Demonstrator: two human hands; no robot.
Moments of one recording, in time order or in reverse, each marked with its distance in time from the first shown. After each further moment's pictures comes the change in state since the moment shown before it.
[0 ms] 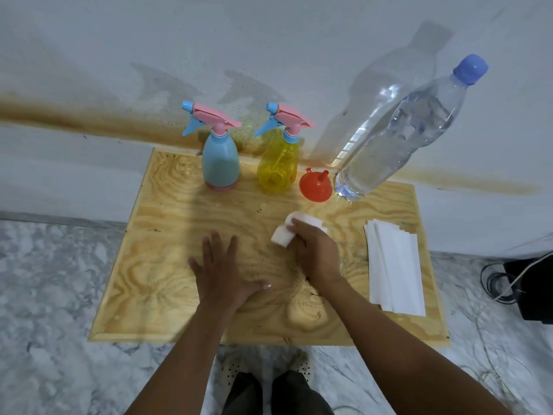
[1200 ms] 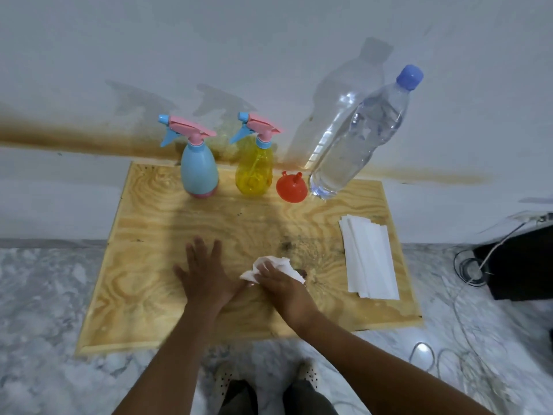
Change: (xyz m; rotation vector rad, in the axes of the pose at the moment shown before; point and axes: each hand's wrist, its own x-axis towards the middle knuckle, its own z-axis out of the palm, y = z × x) left_hand 0.002 0.001 0.000 0.016 -0.043 0.011; right_hand -0.080 0.019 0.031 0.173 -0.377 -0.038
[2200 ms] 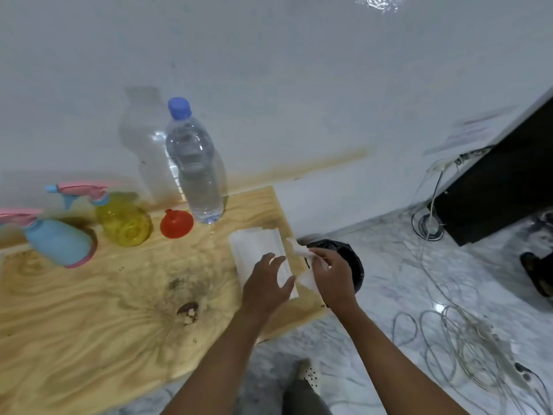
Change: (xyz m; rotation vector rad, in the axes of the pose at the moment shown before) left_hand -0.086 0.315 0.063 -0.201 -0.048 0.571; right_hand -0.141 0.118 -0.244 0.334 0.829 0.340
